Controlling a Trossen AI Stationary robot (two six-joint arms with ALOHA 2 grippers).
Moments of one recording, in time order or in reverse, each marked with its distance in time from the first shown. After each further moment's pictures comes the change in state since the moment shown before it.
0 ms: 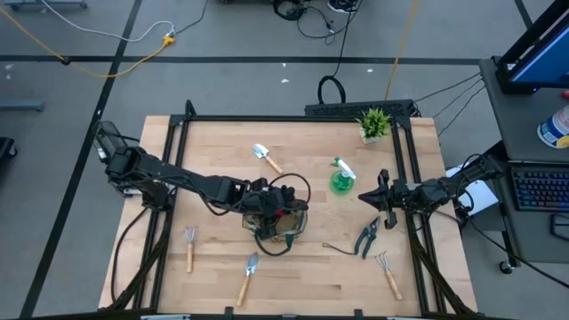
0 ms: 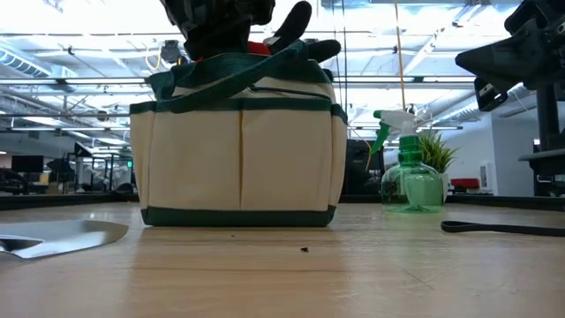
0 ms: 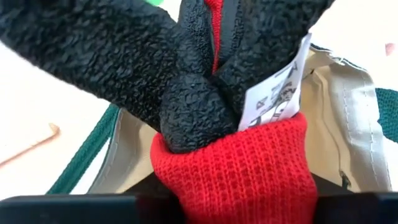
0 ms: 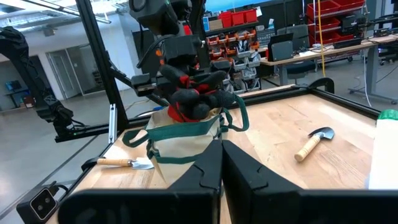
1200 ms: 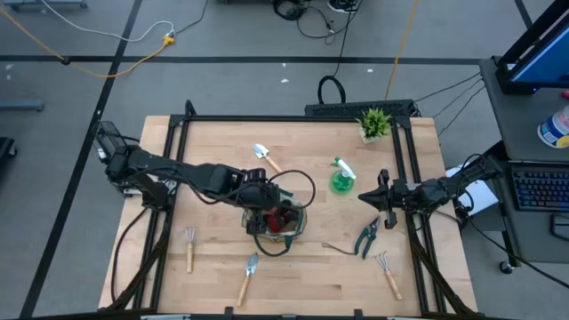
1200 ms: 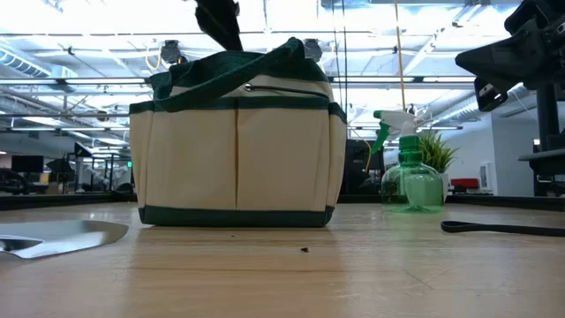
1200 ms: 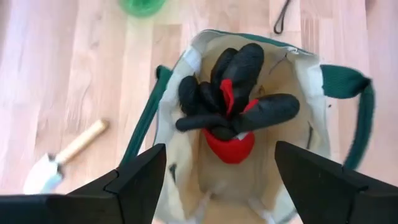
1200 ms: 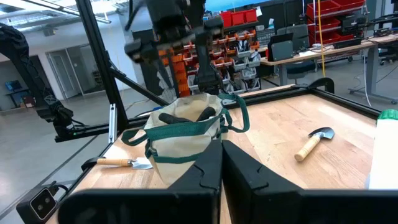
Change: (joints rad) left arm 0.000 0.000 0.343 -0.491 0.010 0.127; right arm 0.000 0.000 0.000 0.000 0.000 0.000
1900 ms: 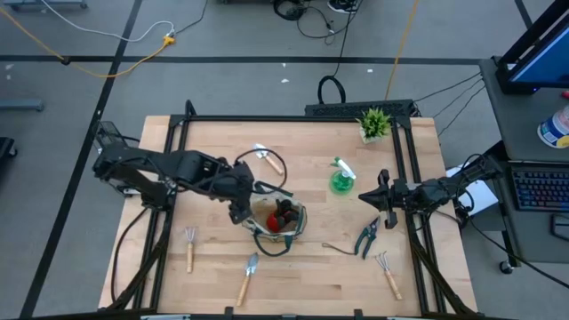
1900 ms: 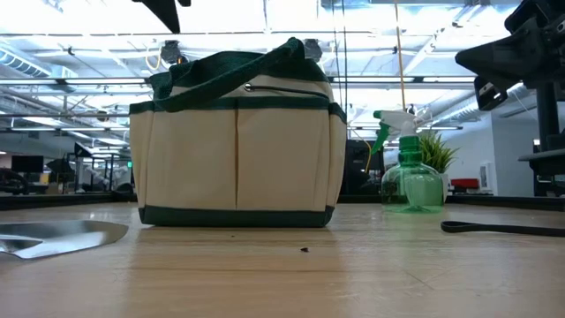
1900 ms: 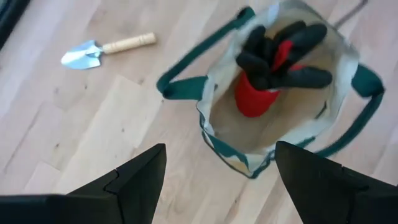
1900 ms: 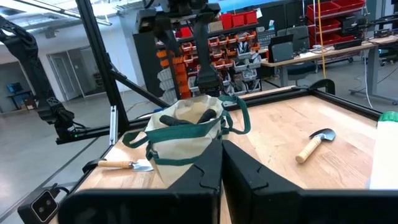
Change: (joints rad) left arm -0.023 -0.129 0.091 -0.354 -0.067 -0.504; right arm 0.000 0.000 0.000 0.012 -0.001 0.000
